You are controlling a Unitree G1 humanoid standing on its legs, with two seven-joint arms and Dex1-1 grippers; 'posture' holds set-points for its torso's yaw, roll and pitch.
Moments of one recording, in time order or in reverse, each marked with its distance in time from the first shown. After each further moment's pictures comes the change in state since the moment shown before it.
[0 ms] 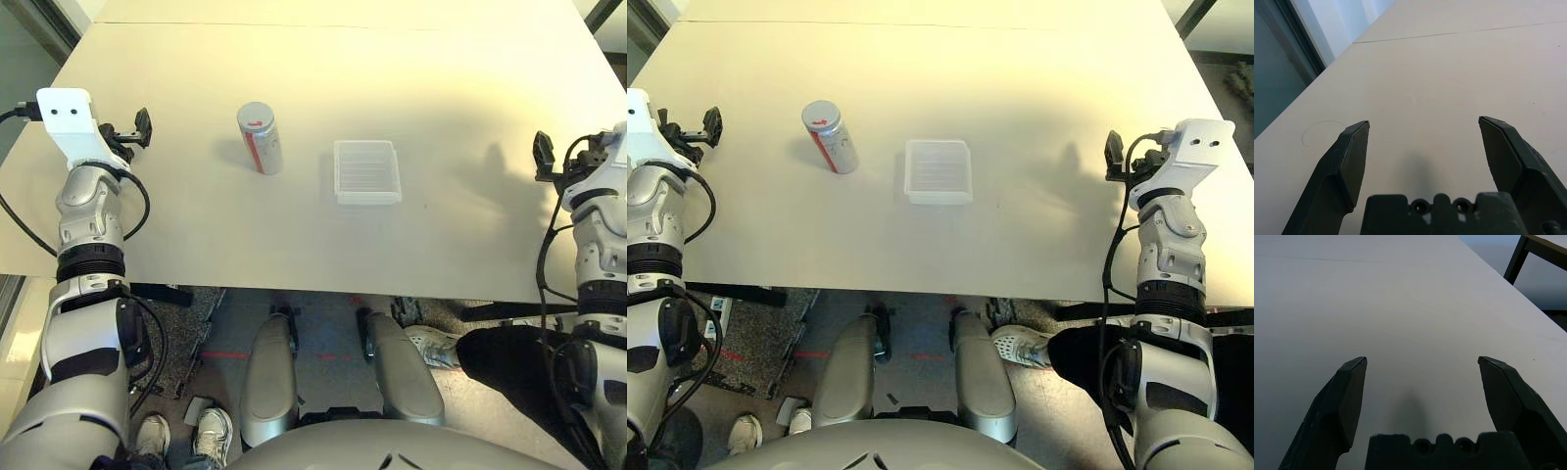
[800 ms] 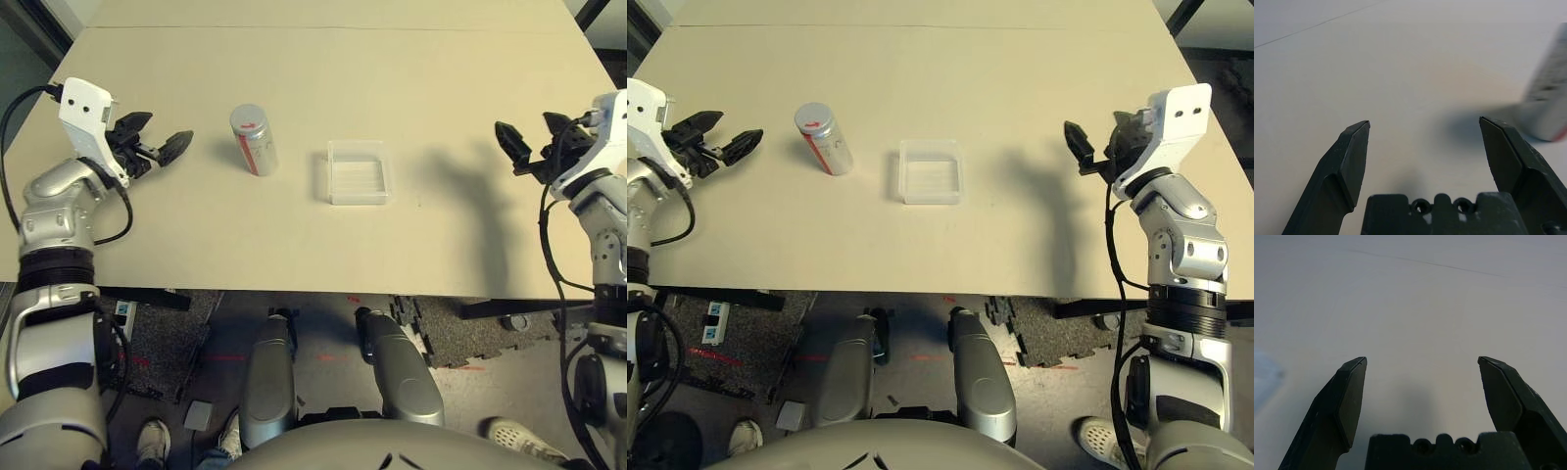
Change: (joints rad) left arm 0.111 0.174 -0.109 -0.357 -0.116 0.374 -0.645; right arm 0.042 -0.063 0.138 -0.532 0.139 0.495 0.233
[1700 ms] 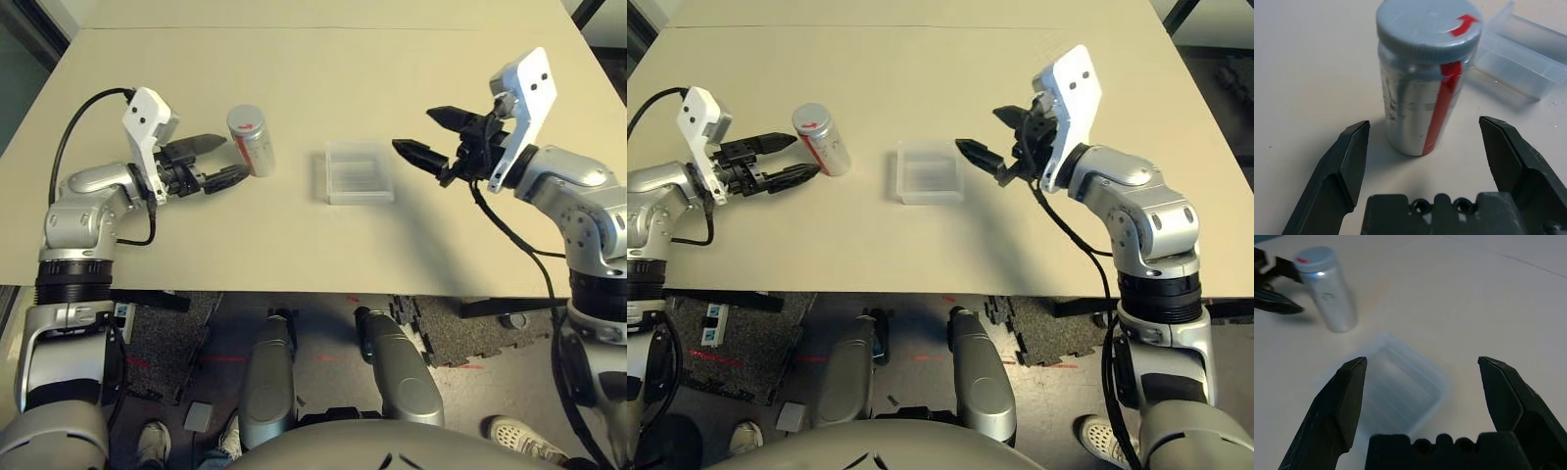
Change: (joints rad) left arm 0.019 -0.093 -0.133 -0.163 -0.033 0.120 -0.128; right arm -0.133 0.055 0.233 -0.298 0.079 0.316 0.113
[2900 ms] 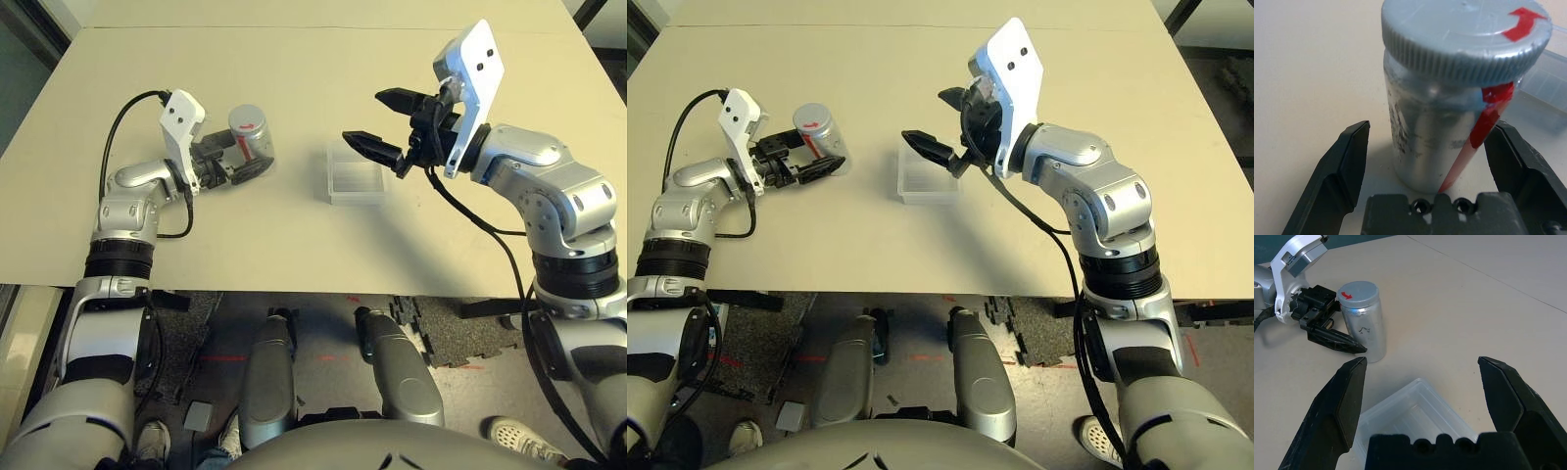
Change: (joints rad) left arm -0.108 -0.136 -0.039 0.226 0.090 -0.180 0.053; right arm -0.126 0.076 0.095 0.012 -0.041 -0.022 -0.001
